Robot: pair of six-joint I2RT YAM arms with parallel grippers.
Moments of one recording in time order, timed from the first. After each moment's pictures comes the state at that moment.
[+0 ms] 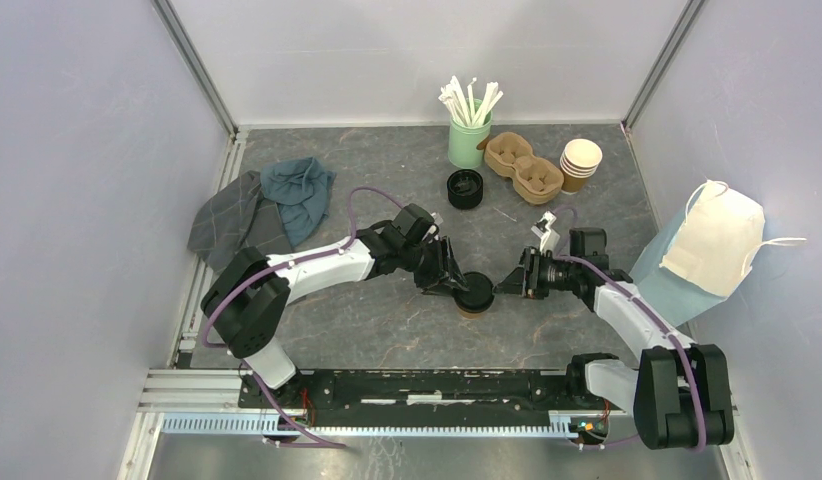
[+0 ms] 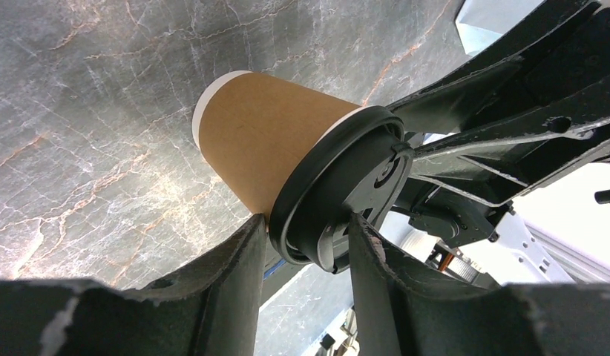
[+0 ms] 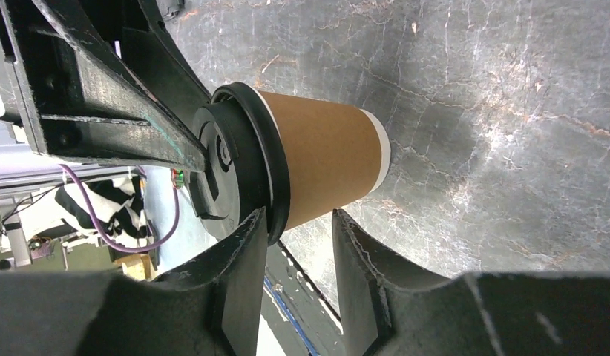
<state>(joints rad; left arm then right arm) -0.83 1.65 1.03 -0.23 0.42 -1.02 0.06 1.11 0.47 -0.26 -0.92 0.33</state>
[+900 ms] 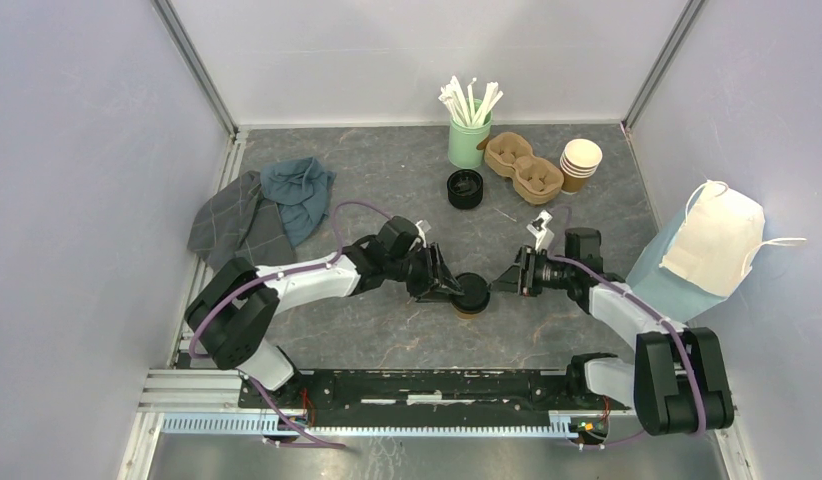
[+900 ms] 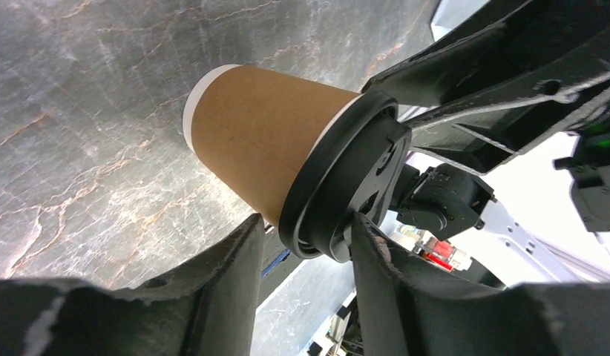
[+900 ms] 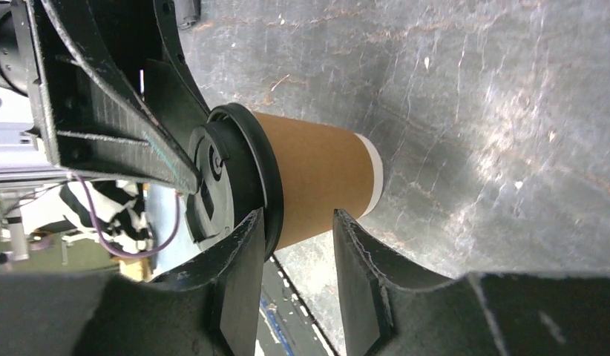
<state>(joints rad) -0.82 1.56 0.82 0.00 0.44 -1.10 0.08 1.18 0.38 -0.01 -0.95 0.41</state>
